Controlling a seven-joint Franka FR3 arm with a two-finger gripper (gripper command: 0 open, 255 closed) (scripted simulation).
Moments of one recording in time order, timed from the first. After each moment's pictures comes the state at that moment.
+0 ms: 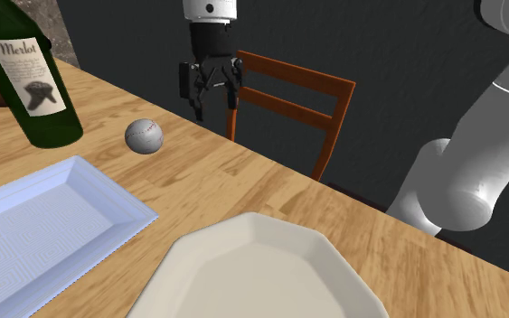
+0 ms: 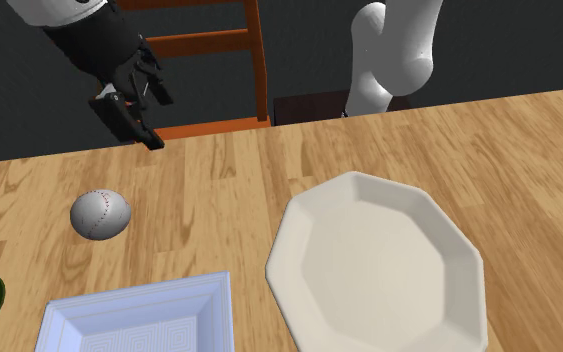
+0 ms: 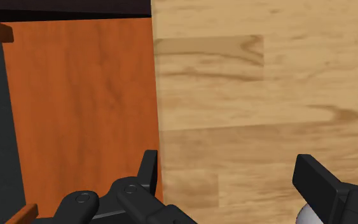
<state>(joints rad) 0.13 -0.07 0.30 -1.81 0.15 1.61 0.41</state>
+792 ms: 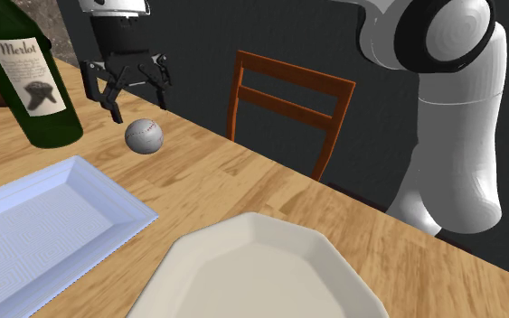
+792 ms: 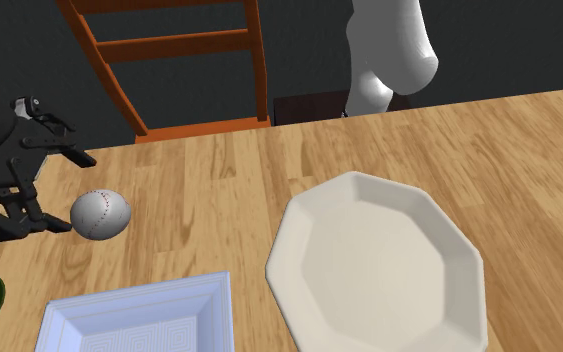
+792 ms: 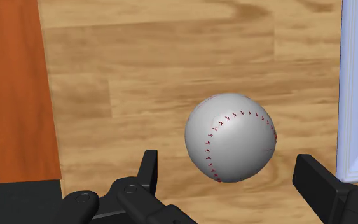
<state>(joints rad) 0.28 0.45 0.36 -1.15 -0.03 1.45 0.63</state>
